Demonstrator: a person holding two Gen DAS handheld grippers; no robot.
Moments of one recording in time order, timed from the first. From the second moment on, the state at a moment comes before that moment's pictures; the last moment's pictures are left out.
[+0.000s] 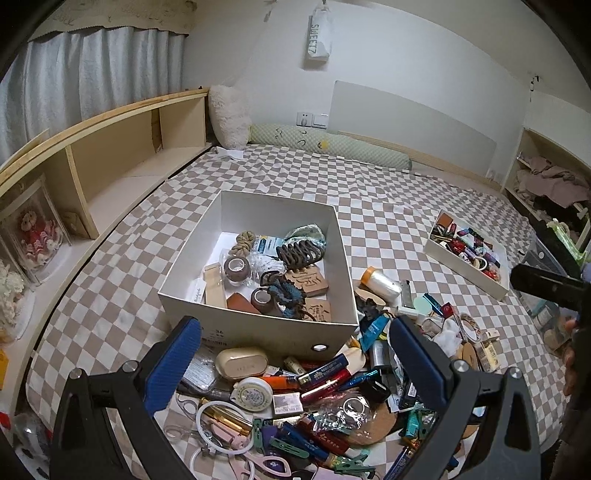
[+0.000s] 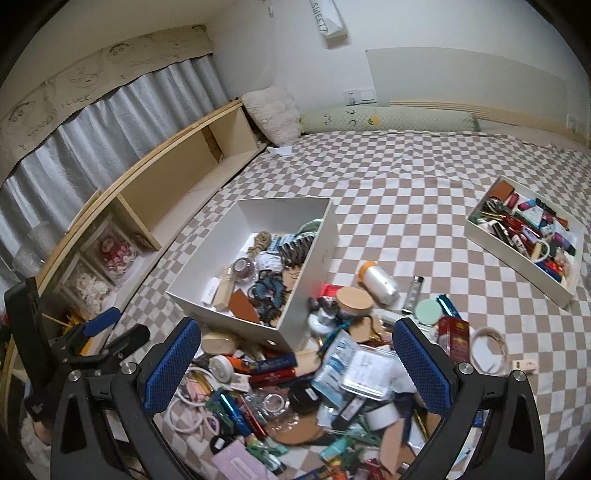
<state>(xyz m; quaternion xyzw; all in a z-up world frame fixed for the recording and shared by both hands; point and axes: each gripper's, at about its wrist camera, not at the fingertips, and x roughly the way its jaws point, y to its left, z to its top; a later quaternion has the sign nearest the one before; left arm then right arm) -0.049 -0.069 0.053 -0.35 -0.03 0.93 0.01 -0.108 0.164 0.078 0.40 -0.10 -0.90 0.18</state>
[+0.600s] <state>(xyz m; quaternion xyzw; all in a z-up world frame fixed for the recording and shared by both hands) -0.047 -0.049 0.042 -0.36 -0.01 0.93 0.01 -0.088 0.220 0.061 0.39 -0.10 -0.90 0.15</state>
